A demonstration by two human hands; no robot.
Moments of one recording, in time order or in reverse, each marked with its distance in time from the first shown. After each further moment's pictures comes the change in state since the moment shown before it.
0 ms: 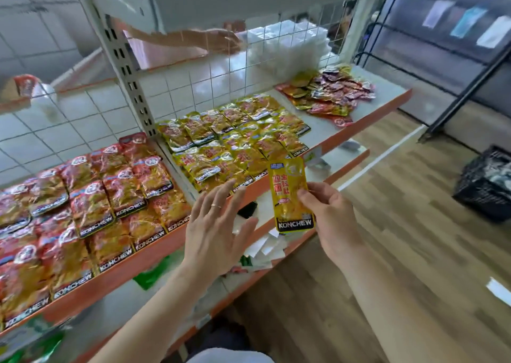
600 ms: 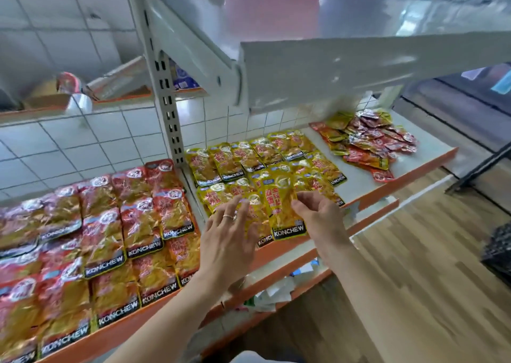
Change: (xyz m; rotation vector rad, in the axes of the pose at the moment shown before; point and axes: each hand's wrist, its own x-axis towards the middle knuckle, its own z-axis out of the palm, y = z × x) left_hand 0.076 -0.059 0.046 0.086 0.016 -0.248; right_hand 0.112 -0.008 0.081 -0.425 -0.126 -0.122
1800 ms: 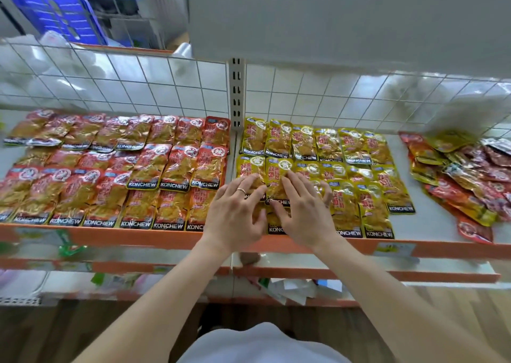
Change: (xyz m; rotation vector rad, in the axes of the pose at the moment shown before) left_hand -0.003 0.012 0.010 0.194 -0.030 -0.307; right_hand 0.076 0.058 0.045 -1.036 -0.479 -0.897
